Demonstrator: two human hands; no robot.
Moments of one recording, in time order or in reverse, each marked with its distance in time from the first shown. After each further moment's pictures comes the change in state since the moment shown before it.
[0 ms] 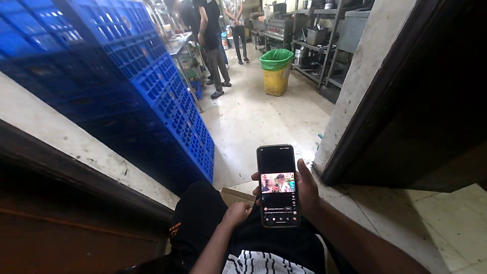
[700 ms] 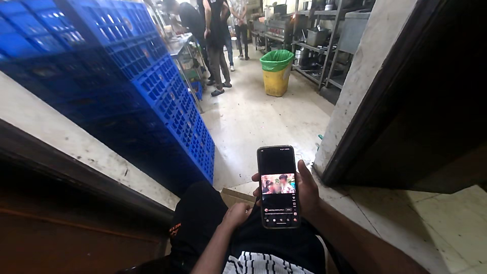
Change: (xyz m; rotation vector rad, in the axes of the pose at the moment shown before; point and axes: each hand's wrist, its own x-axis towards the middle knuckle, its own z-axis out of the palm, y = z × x) left_hand -0.002 0.001 -0.001 0.017 0.002 0.000; right_hand 0.000 0.008 -0.027 -0.019 -0.024 -0.001
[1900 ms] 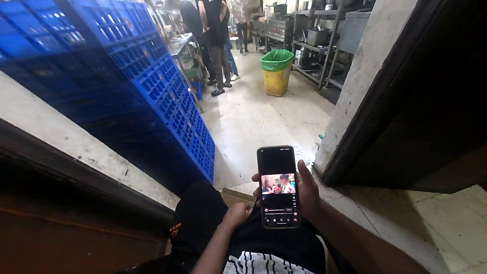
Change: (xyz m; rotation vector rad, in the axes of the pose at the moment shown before) left_hand 0.004 -0.002 0.003 -0.020 0.003 -0.005; right_hand 0.000 0.000 0.000 0.013 -0.006 -0.001
